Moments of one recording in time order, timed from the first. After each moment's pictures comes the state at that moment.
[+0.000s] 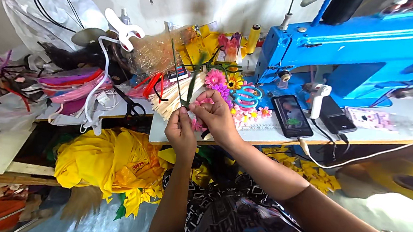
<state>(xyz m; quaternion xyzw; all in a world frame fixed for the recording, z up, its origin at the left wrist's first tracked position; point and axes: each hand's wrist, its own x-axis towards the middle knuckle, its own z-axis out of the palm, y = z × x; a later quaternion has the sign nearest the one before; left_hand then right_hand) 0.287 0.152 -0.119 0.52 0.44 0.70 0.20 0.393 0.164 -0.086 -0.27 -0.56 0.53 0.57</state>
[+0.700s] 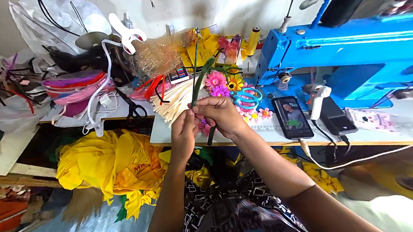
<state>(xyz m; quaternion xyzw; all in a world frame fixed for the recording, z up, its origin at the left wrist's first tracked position) 0.273 0.145 -0.101 0.55 0.38 0.60 0.44 0.414 0.189 -0.082 -0.22 -0.56 0.61 0.52</state>
